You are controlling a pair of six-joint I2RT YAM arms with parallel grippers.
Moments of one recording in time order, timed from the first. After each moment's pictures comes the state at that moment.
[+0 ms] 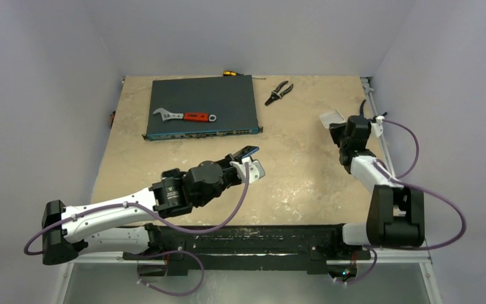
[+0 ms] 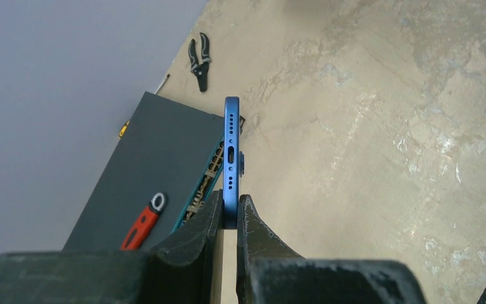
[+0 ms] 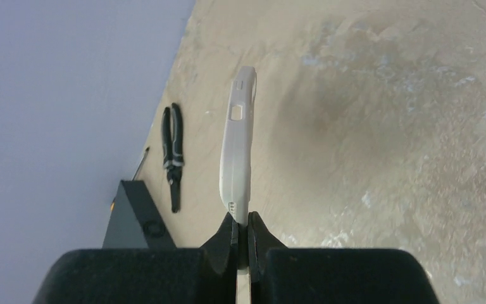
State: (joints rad) left arm -1.20 1.05 0.91 -0.13 -0.46 0.47; right arm -0.03 1.31 0.70 0.17 0.15 1.06
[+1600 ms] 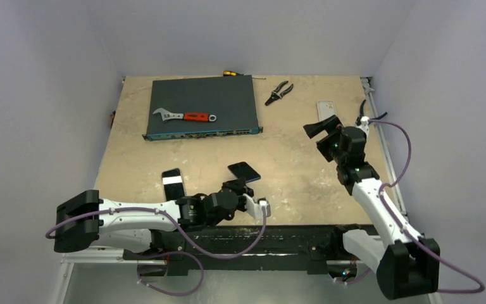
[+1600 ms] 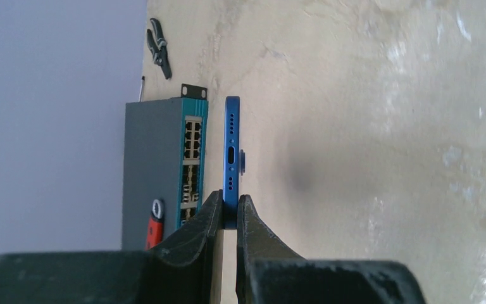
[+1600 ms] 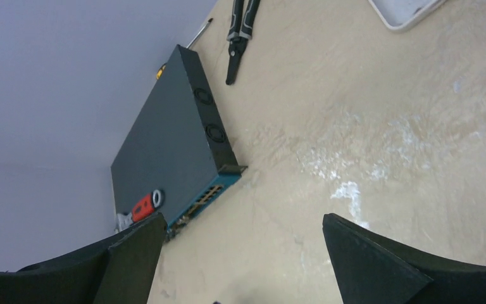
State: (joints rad) left arm -1.29 1.19 0.63 0.13 -0.53 0.73; right arm 0.13 1.07 0.67 -0.01 0.03 0.99
